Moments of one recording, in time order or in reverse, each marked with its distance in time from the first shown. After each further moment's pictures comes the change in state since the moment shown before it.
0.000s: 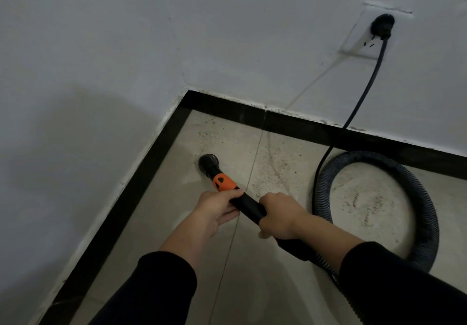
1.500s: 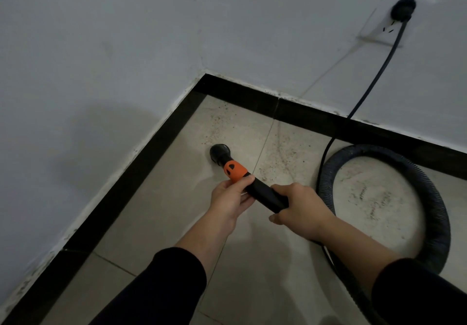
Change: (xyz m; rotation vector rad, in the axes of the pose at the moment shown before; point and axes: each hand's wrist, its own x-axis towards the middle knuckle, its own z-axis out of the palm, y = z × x) left_hand -0.024 -0.056 0.009 -0.325 -0.071 0.155; right_hand -0.031 0.033 0.037 0.160 0.240 -0.147
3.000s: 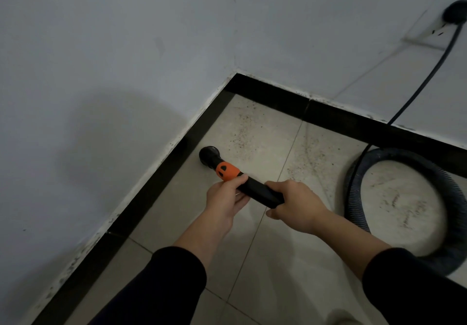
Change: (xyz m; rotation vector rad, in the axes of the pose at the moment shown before) left_hand -0.012 0.029 -0.066 -0.103 0.133 0.022; right_hand 0.017 -0.062 0.029 -0.040 -0.064 -0.106
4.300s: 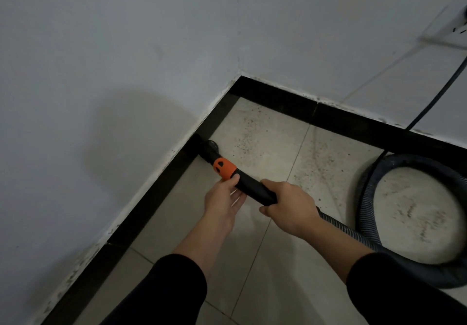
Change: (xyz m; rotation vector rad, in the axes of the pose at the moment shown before) left_hand 0.029 0.007 -0.001 -0.129 0.040 0.023; right_hand 0.030 -0.005 0.013 -0.028 0.131 -0.007
